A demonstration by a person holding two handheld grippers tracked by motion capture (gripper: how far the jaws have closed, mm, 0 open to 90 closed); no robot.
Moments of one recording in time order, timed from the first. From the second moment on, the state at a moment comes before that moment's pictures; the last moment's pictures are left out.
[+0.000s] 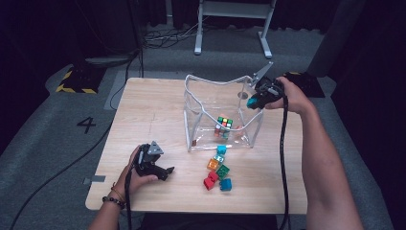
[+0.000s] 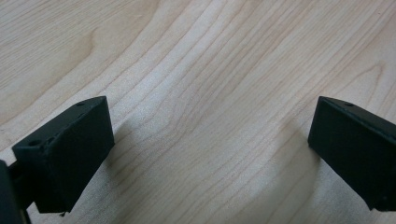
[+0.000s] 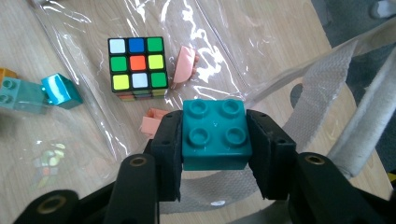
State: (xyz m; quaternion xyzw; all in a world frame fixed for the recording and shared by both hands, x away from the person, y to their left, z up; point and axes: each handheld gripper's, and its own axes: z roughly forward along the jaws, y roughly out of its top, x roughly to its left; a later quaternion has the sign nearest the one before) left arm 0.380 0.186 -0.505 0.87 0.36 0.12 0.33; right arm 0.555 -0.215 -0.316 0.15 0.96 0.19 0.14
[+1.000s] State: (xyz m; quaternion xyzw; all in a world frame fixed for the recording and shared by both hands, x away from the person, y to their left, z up) left arm 0.380 0.186 -0.505 0.87 0.36 0.11 0.33; right arm 0.465 -0.274 -0.308 0.21 0.84 0.46 0.22
